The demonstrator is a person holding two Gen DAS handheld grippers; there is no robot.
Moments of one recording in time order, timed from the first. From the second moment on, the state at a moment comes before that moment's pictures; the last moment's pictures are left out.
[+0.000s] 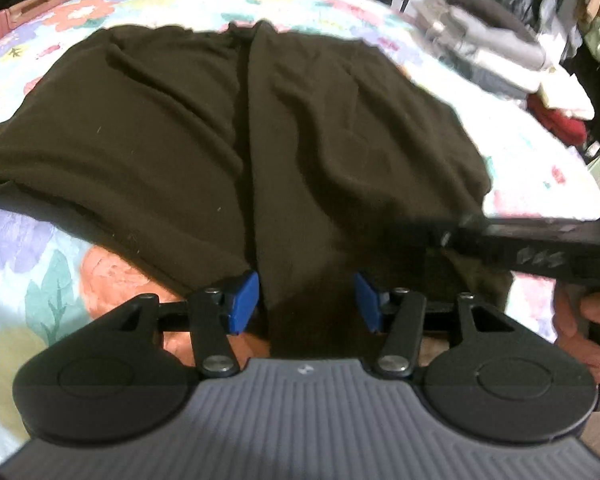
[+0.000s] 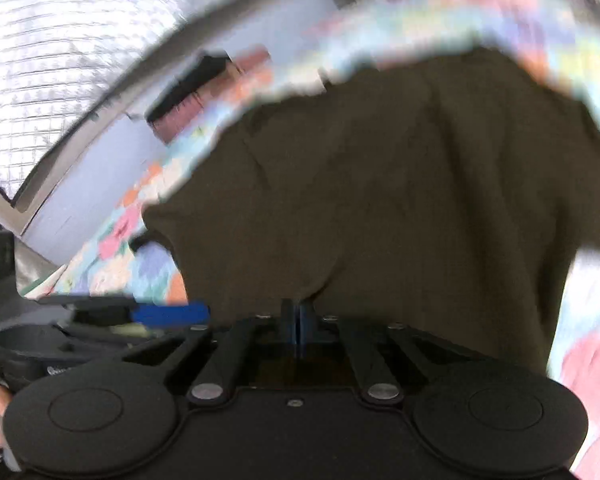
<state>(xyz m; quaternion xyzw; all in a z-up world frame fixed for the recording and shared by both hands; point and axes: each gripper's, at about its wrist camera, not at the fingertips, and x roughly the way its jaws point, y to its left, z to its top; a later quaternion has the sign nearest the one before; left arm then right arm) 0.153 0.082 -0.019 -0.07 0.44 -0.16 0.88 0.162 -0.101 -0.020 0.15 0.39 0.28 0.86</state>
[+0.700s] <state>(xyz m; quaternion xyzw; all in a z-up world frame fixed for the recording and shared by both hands) 0.161 0.075 -0.017 -0.11 0.42 -0.17 0.89 0.140 -0.177 -0.029 0.26 0.43 0.24 0.83</state>
